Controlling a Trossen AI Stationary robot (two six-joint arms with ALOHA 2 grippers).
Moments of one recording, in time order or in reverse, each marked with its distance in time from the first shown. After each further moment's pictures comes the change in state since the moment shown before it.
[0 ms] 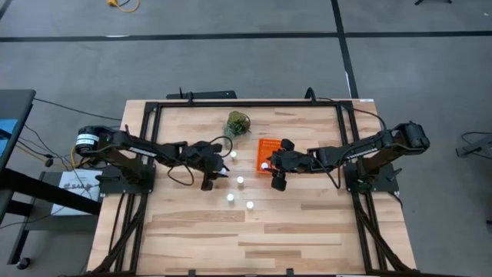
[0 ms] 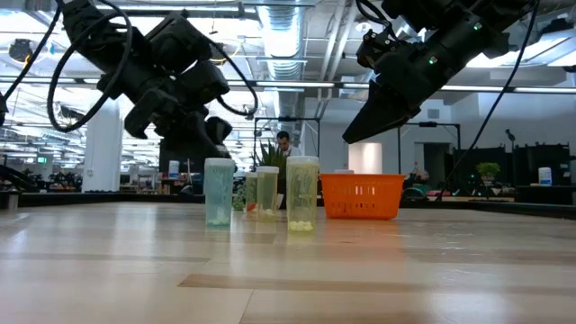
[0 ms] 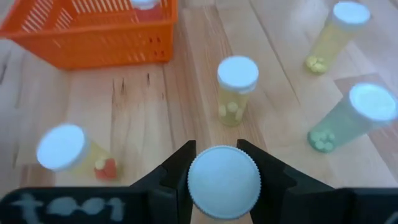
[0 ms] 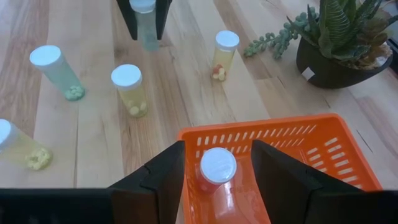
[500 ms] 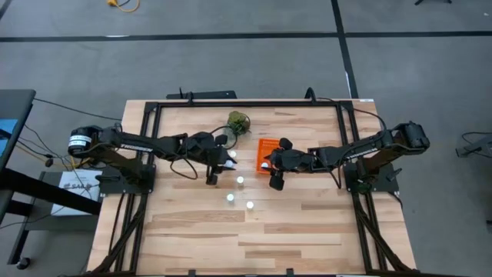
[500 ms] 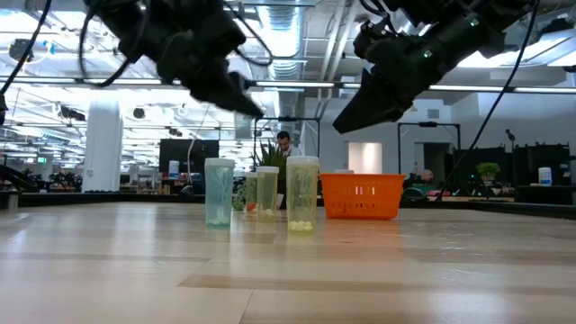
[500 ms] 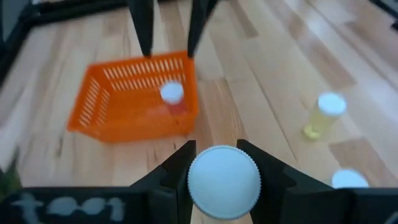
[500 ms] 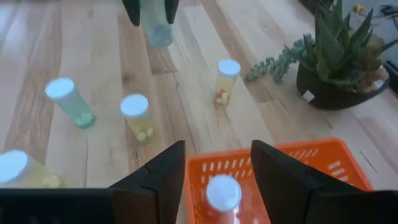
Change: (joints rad) left arm 0.000 -0.081 0.193 -0.163 -0.004 0.039; right arm 0.000 0.000 0.001 0.087 0.000 0.000
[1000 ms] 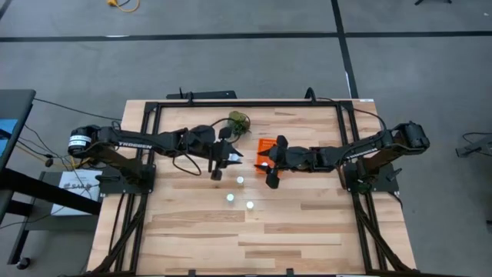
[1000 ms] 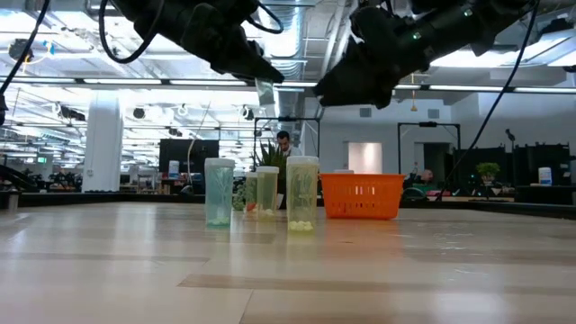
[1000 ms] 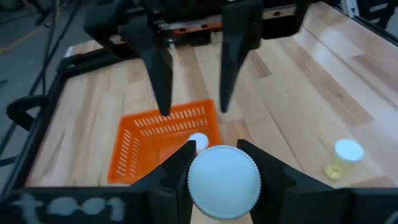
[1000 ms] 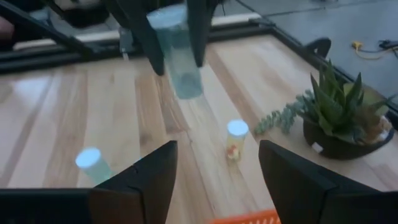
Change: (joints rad) left arm 0.004 0.000 0.116 -0.009 -0.023 0.068; right arm 0.004 0.000 0.001 0.207 0.000 0.008
